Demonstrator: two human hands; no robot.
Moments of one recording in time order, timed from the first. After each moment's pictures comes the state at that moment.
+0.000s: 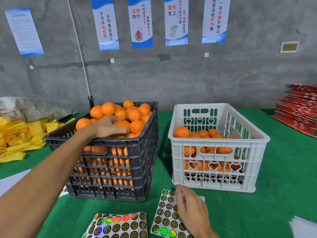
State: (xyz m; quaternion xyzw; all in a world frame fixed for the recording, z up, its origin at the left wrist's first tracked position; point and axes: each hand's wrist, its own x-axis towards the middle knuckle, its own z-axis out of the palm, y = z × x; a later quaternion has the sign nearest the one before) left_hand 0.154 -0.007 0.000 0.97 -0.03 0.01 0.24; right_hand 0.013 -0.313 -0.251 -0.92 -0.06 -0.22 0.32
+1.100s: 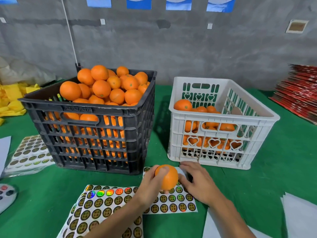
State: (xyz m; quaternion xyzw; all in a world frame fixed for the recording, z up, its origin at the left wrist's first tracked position) left_hand 0.025 -0.160 -0.257 0.71 -0.01 -0.13 0.69; right_hand 0.037 -0.369 -0.257 -0.95 -0.13 -0.07 0.26
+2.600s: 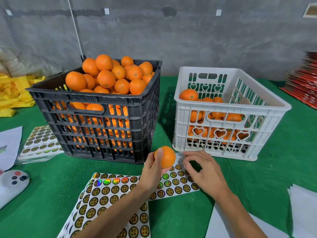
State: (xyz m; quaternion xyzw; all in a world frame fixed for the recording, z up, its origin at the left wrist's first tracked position) left_hand 0.031 -0.162 -0.258 0.65 0.05 -0.02 0.75; right_hand 0.019 -0.360 -0.247 -0.89 -0.16 -0.22 0.36
